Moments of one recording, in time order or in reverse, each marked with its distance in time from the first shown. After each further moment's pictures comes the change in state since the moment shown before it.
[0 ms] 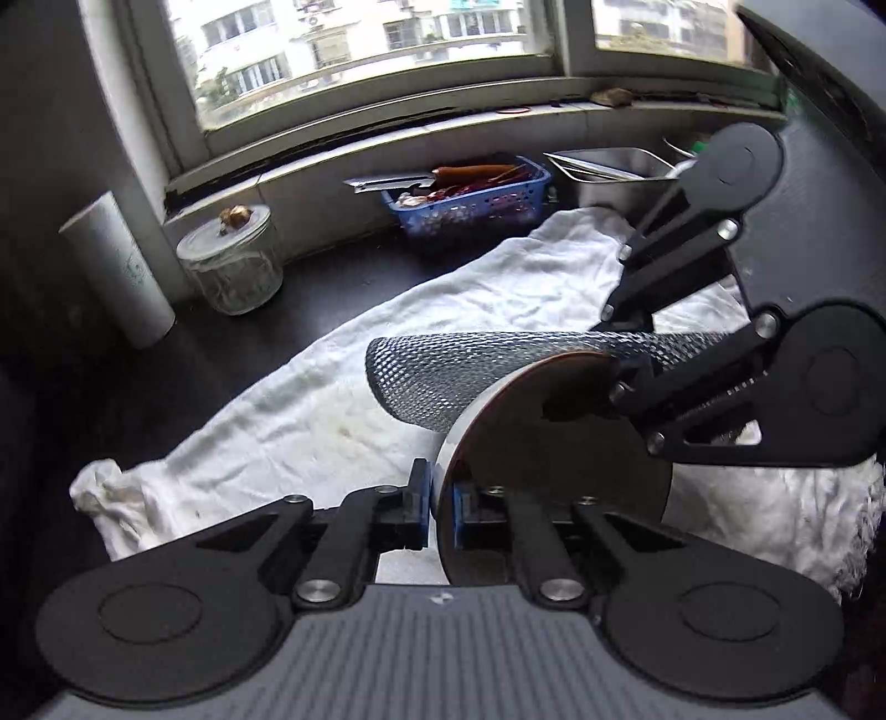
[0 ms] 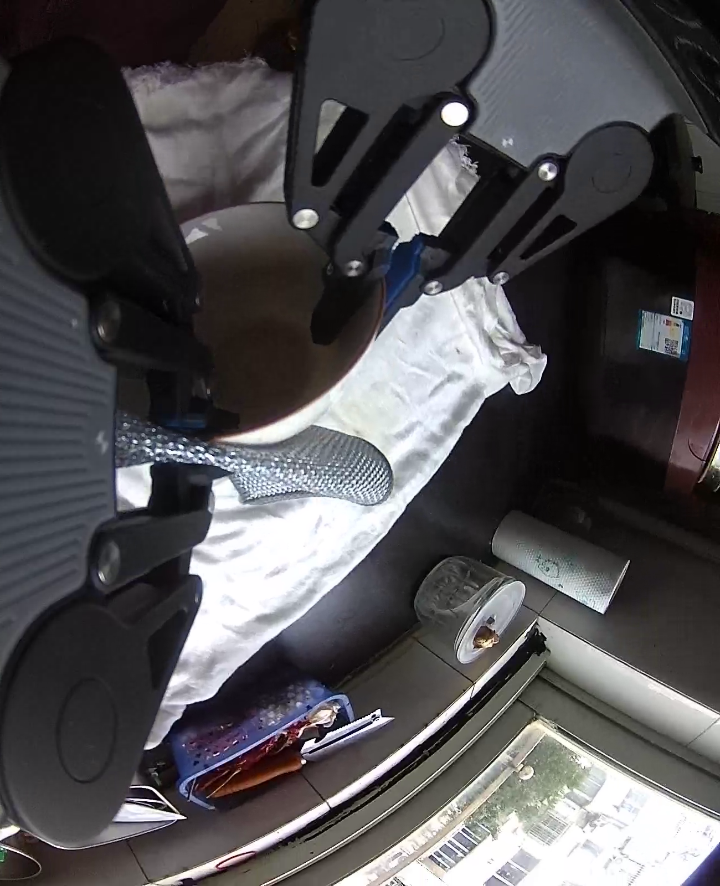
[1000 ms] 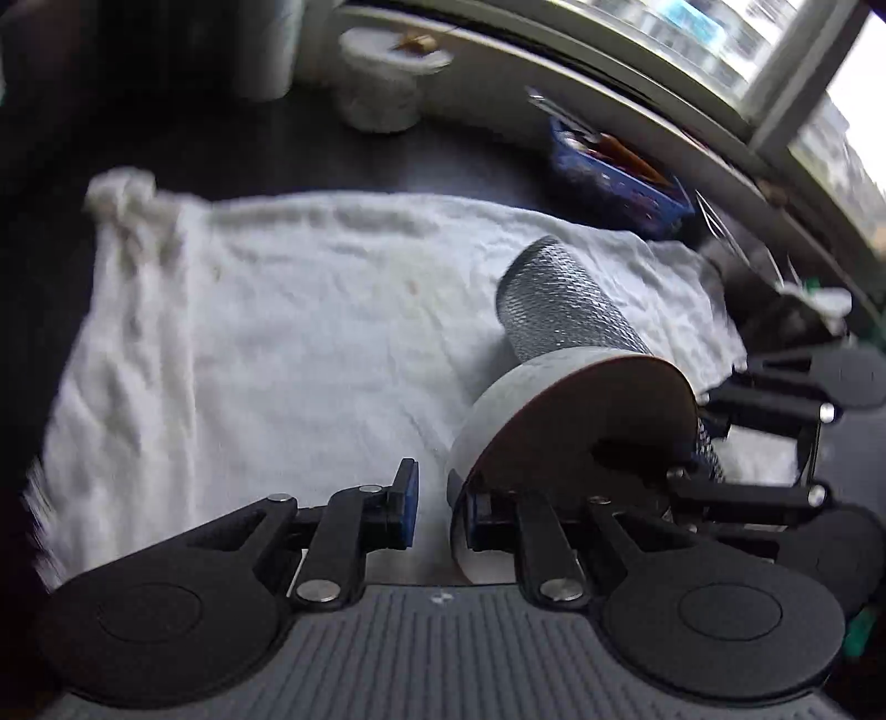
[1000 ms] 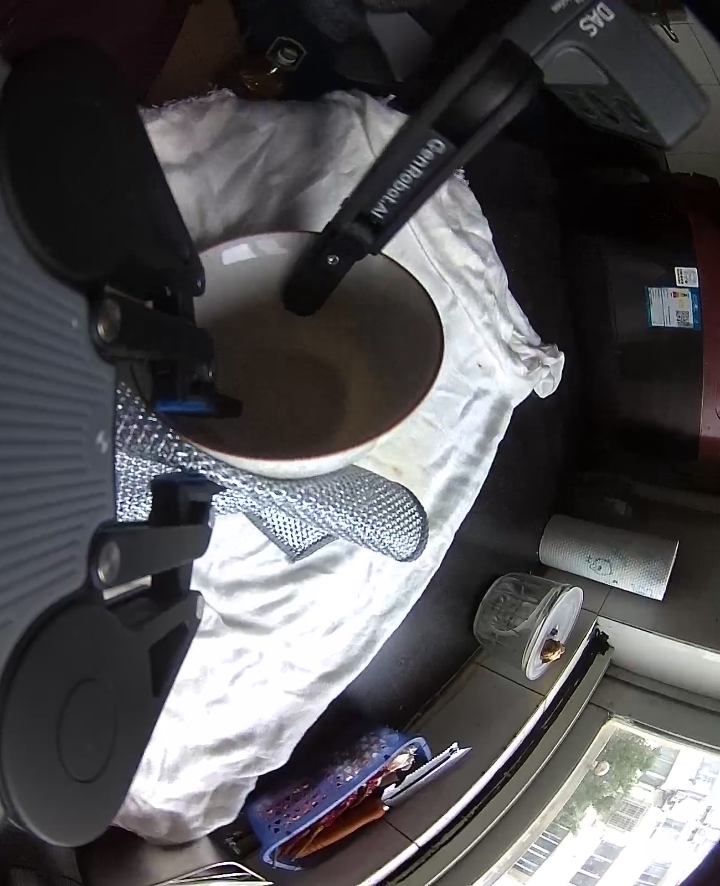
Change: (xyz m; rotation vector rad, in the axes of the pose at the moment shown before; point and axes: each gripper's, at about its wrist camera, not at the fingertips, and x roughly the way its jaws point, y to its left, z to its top) left arm 0.001 0.038 -0.012 -0.353 0.147 -0.024; right arm 0.012 0.010 -0.009 0.104 0.035 0.061
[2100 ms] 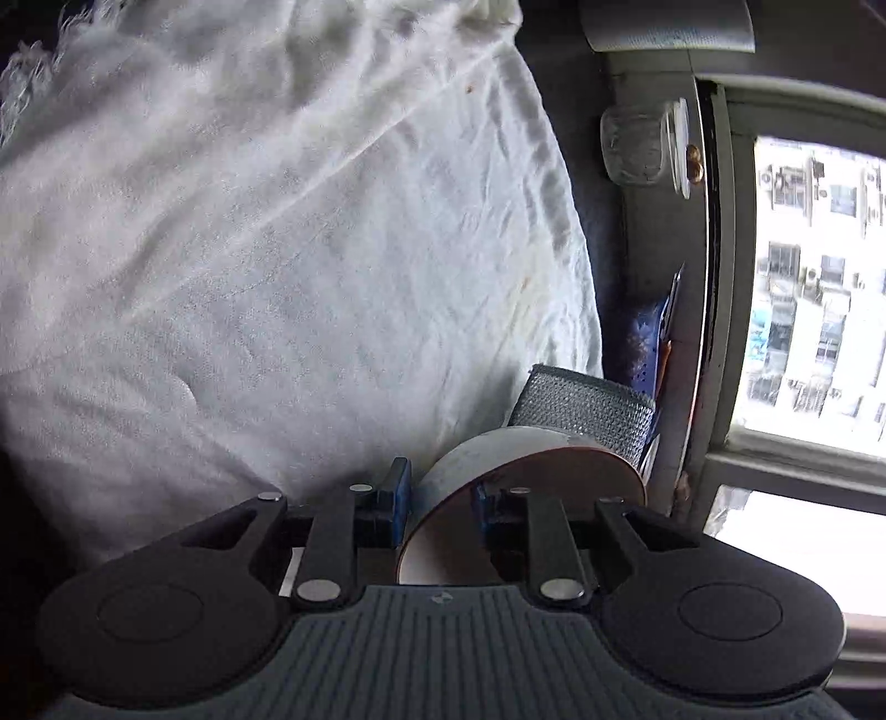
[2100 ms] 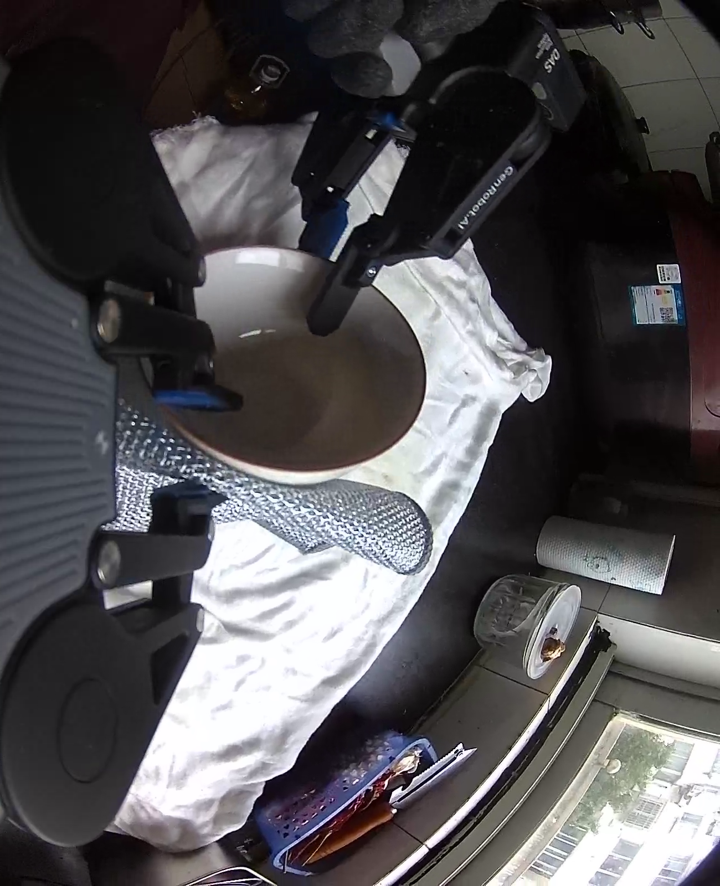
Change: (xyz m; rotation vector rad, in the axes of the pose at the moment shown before) left arm 0.034 0.092 -0.068 -1.069 0.104 -0.411; right arm -0.010 -0.007 0.002 0.081 -0.001 0.064
